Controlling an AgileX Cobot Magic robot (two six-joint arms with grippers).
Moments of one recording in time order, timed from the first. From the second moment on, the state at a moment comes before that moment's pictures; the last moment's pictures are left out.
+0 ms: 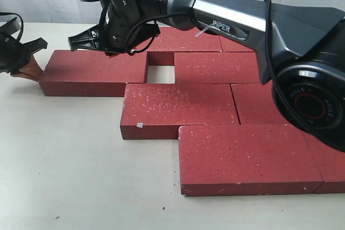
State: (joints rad) left arm 0.24 2.30 -1.67 -0.60 1.08 0.36; right arm 0.78 2.31 -2.08 -0.07 0.80 0.34
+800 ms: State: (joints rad) left arm 0.16 2.30 -1.67 -0.61 1.03 0.37; right arm 0.78 2.31 -2.08 -0.08 0.79 0.34
